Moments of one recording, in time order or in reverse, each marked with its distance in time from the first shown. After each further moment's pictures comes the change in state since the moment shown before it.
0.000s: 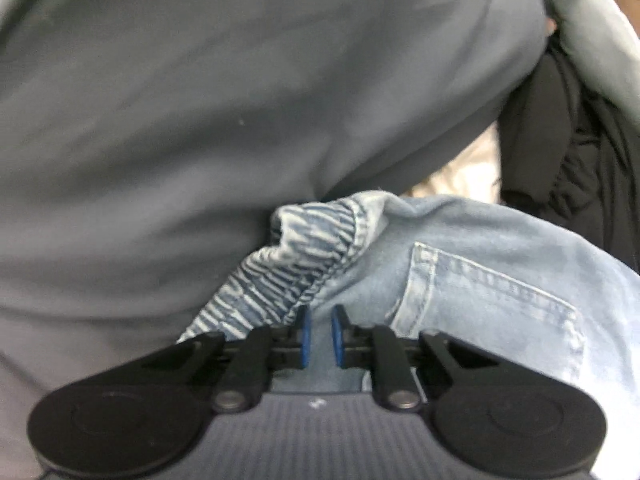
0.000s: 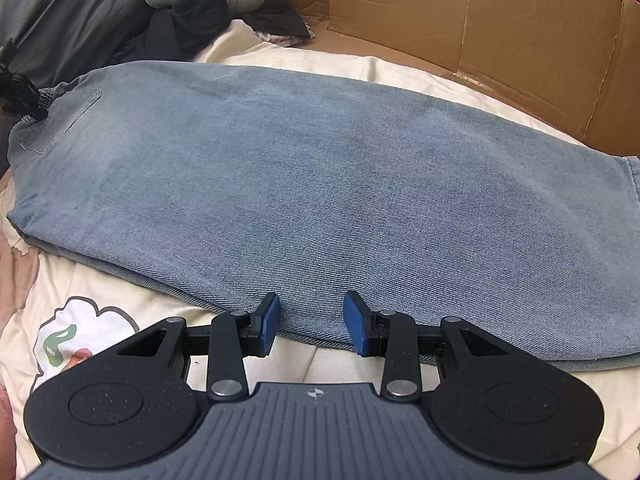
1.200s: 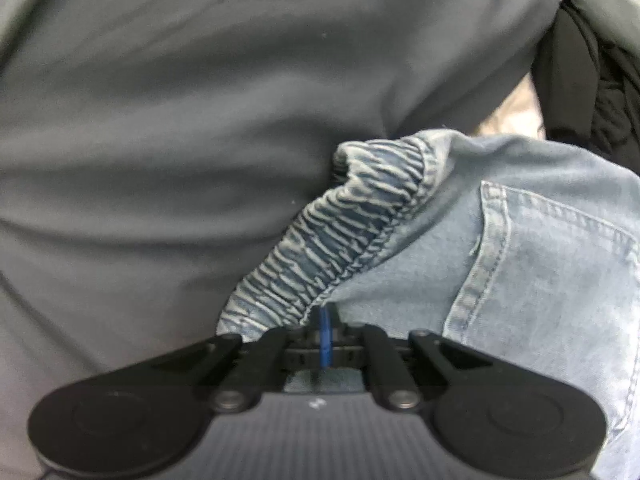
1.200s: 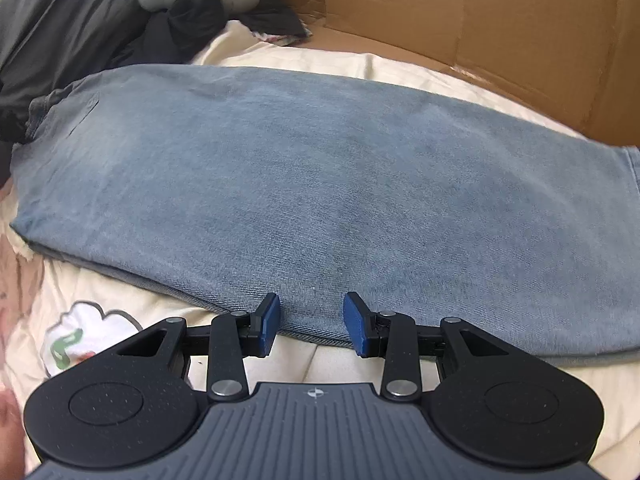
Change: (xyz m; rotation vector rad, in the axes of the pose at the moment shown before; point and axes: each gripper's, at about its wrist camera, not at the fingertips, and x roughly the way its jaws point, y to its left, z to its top) left arm 0.007 0.024 -0.041 0.048 -0.012 0.117; right arm -0.004 -0.008 0.003 0.051 0.016 0.029
